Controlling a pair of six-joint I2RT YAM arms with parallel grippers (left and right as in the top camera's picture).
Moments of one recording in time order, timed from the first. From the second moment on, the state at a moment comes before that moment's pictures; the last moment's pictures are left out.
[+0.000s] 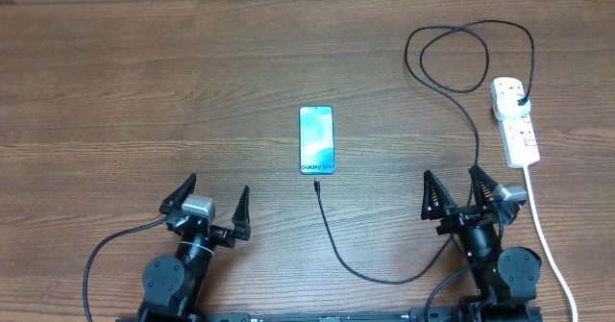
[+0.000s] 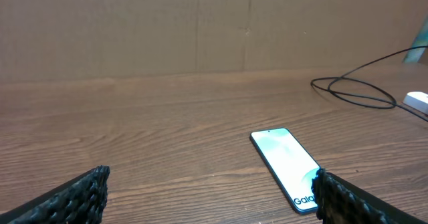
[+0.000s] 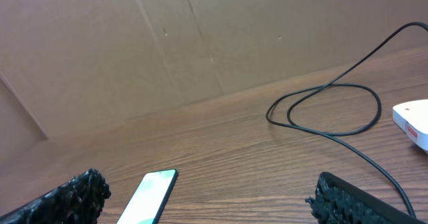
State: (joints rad) left arm -0.21 0.02 0.01 -0.07 0.06 -0.07; right arm 0.04 0.01 0.02 -0.02 -0.17 0.35
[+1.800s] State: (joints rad) left arm -0.21 0.02 0.01 -0.07 0.06 -0.07; right arm 0.04 0.01 0.02 -0.02 -0.17 0.35
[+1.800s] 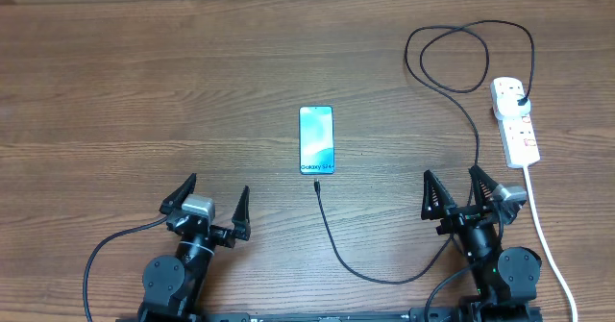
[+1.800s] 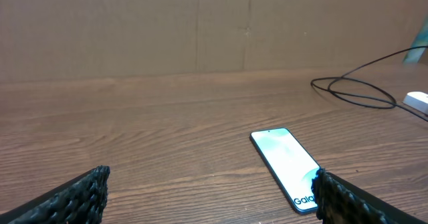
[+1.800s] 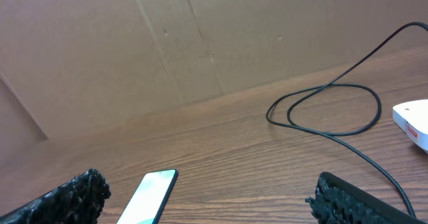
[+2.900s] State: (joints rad) left arm -0.21 0.02 0.10 -0.20 0.05 -0.11; right arm 0.04 0.01 0.02 -0.02 -0.17 0.35
